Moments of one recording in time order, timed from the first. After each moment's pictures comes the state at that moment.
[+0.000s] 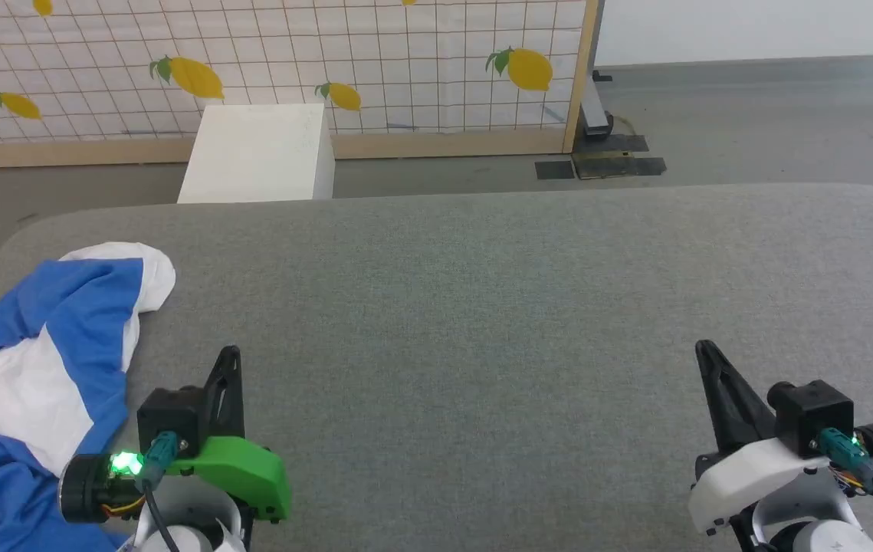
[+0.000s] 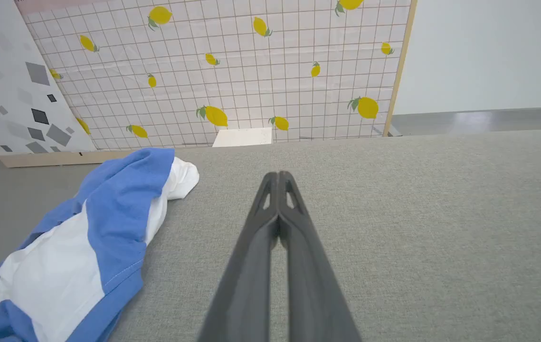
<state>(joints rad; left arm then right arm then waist) -0.01 0.05 0.00 0.00 -0.01 -0.01 0.00 0.02 -0.05 0.00 0.00 0.01 0.13 0.00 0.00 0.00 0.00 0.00</state>
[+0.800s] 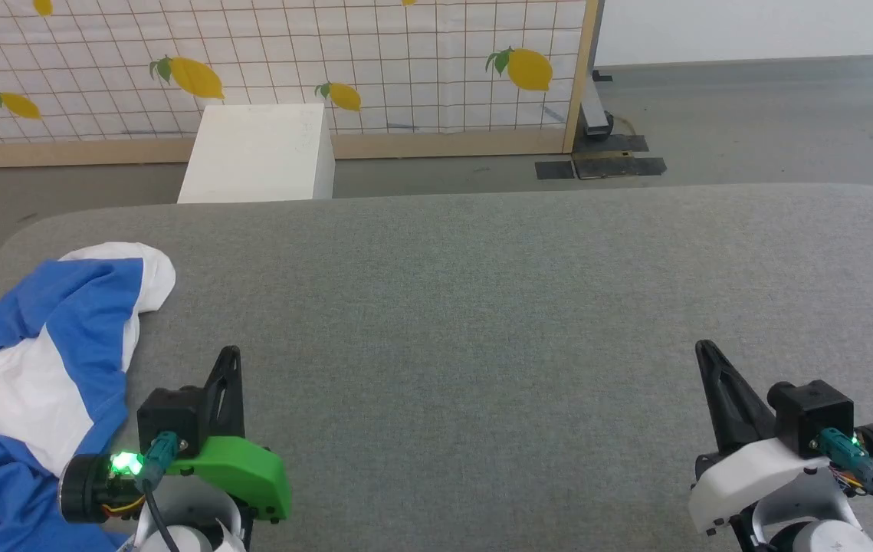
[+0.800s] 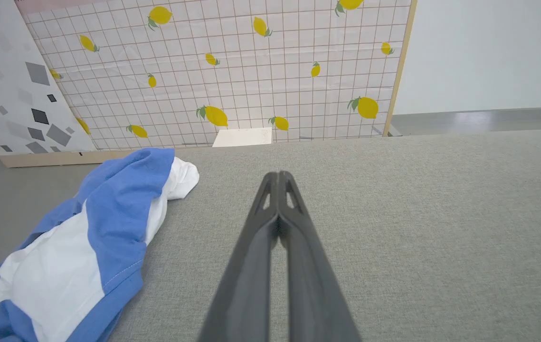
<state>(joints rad) -0.01 0.05 0.00 0.00 -0.01 -0.01 0.00 0.02 -0.05 0.00 0.00 0.01 0.13 0.00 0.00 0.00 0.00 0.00</state>
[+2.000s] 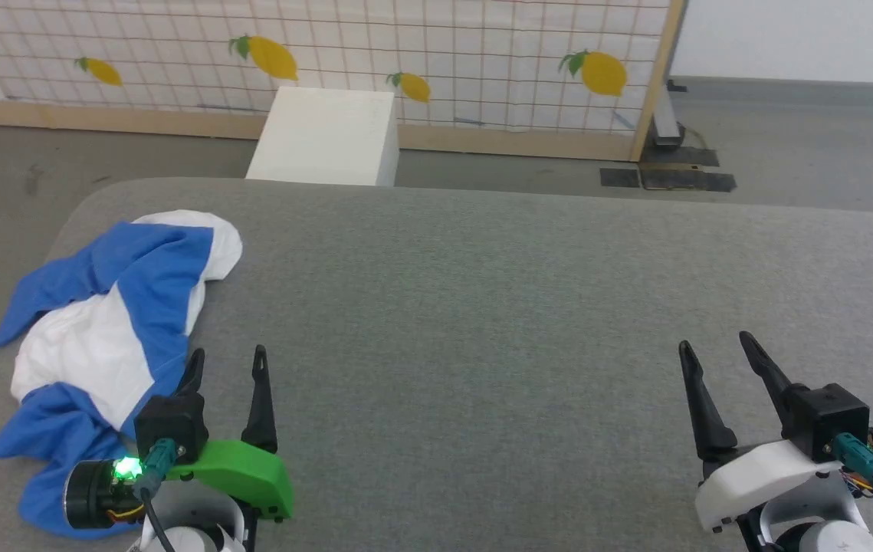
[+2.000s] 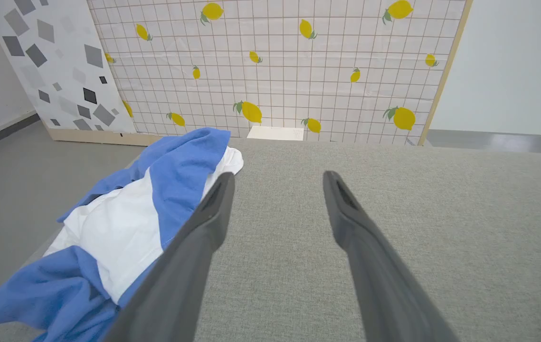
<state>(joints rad) -0.02 0.06 -0.02 0.04 -0.05 0.03 -0.05 0.02 -0.05 -0.02 0.00 0.02 0.13 -0.04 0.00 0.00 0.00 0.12</state>
